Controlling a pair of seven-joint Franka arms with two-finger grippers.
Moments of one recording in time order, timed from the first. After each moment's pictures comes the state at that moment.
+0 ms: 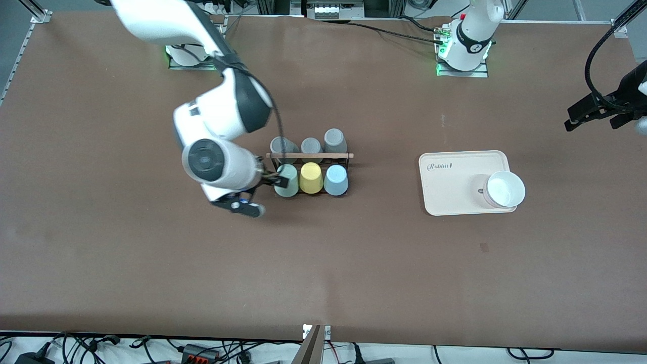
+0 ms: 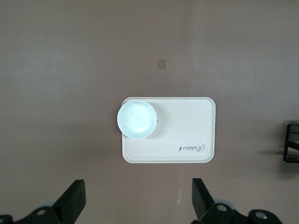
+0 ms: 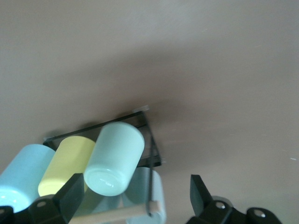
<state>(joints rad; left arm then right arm) 0.05 -0.03 -0.01 -1.62 0.00 1.60 -0.03 0.48 0.67 -0.05 -1.14 0.21 1.63 0.72</state>
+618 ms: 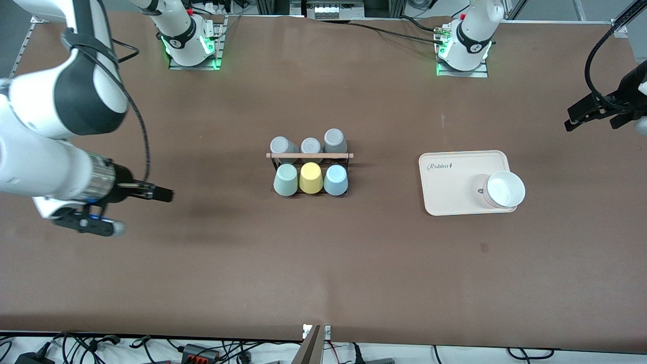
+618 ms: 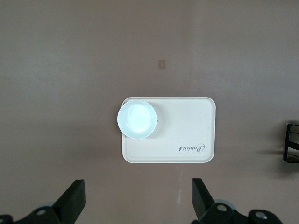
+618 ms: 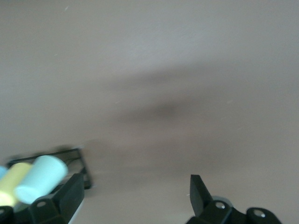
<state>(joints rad) 0.05 -0.03 -0.01 -1.62 0.00 1.60 -0.03 0.19 0.55 -0.05 -1.07 0.08 1.52 0.33</state>
